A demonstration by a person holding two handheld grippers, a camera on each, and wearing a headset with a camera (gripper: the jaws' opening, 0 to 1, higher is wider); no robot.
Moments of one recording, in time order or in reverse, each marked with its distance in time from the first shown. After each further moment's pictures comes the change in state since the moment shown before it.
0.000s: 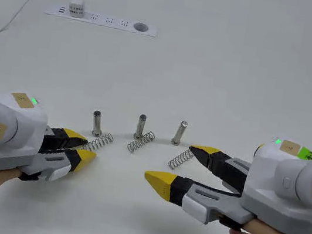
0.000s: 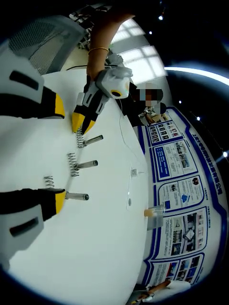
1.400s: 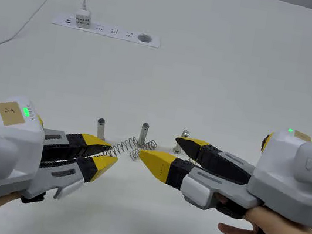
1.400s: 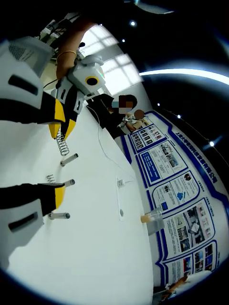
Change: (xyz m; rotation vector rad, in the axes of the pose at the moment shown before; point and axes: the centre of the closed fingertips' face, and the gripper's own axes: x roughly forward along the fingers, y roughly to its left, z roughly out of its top) left arm -0.042 -0.050 0.064 0.090 -0.232 -0.045; right arm 0.001 0.026 0.049 0.172 -0.134 0.134
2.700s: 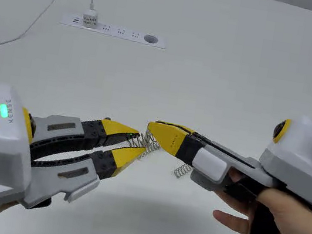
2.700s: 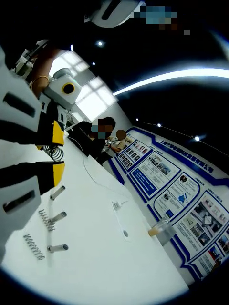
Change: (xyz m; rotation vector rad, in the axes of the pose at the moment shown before) left arm -0.014 -0.029 0.057 0.121 -0.206 -0.050; right arm 0.002 0.043 0.031 0.213 -0.110 0.235
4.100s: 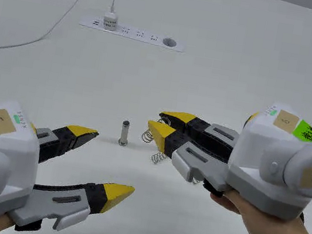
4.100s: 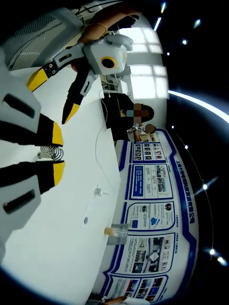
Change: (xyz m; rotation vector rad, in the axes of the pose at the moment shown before) left arm -0.038 0.024 -0.066 -0.223 0.237 0.192; right arm 0.046 -0.027 -0.006 -0.661 0.142 -0.230
